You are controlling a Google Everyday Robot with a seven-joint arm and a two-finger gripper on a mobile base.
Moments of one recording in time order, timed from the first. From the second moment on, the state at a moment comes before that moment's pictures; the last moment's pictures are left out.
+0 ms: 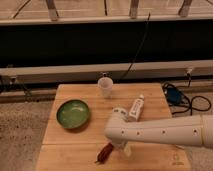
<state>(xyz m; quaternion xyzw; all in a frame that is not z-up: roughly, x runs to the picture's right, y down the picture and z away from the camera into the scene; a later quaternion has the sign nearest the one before) 0.063 0.294 0.756 -0.31 -0.12 -0.42 0.85</state>
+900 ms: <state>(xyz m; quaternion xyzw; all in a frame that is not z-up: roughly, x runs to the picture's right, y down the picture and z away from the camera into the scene) 0.065 0.300 0.760 -0.31 -0.13 -0.42 0.84</state>
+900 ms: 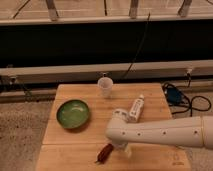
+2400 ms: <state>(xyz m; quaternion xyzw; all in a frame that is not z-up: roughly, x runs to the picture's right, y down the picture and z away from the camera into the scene) 0.067 0.307 0.766 -0.31 -0.13 -0.44 0.83</state>
